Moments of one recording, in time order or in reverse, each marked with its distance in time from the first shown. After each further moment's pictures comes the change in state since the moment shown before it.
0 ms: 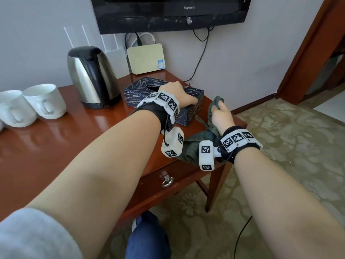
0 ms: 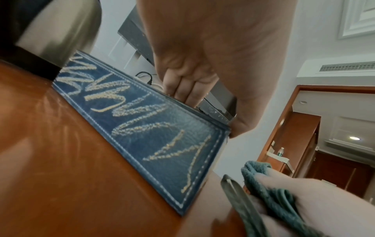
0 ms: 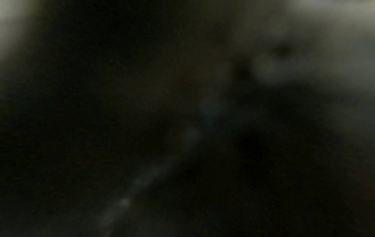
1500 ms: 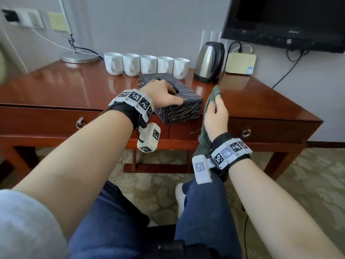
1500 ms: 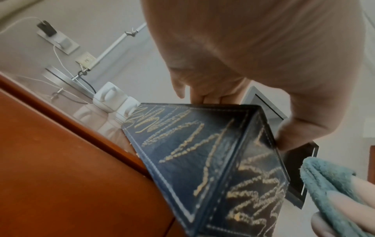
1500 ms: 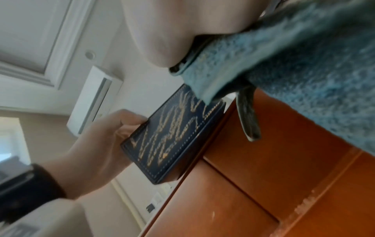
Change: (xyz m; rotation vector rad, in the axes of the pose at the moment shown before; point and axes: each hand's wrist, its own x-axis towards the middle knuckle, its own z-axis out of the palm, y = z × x) left_hand -0.394 -0.229 -0.085 -0.090 0.208 -0.203; right_hand -0.353 -0.024 0.151 0.159 -0.248 -0.473
